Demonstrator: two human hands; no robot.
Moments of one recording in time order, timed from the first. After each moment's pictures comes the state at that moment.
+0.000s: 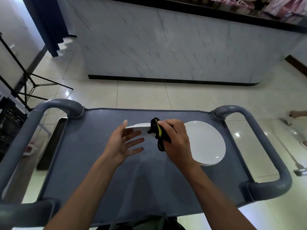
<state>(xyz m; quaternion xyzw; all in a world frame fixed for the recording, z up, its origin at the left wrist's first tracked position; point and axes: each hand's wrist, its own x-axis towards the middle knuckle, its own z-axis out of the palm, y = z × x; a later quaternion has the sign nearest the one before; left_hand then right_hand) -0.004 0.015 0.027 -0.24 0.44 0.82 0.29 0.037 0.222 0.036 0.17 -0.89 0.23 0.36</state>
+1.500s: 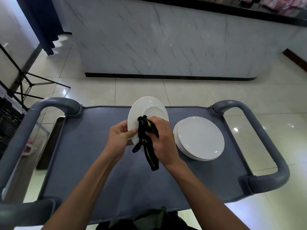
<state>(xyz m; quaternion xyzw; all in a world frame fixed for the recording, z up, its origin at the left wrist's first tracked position) -0.001 0.018 0.024 -0.02 0.61 0.78 0.15 0.042 0.177 0.037 0.07 -0.88 0.41 0.22</state>
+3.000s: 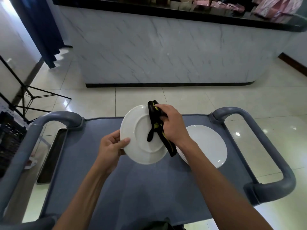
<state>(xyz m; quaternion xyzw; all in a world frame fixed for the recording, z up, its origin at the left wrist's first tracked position) -0.010 -0.012 0.028 0.01 0.55 0.82 0.13 -0.027 0.211 0.092 -0.01 -0.91 0.39 0.11</state>
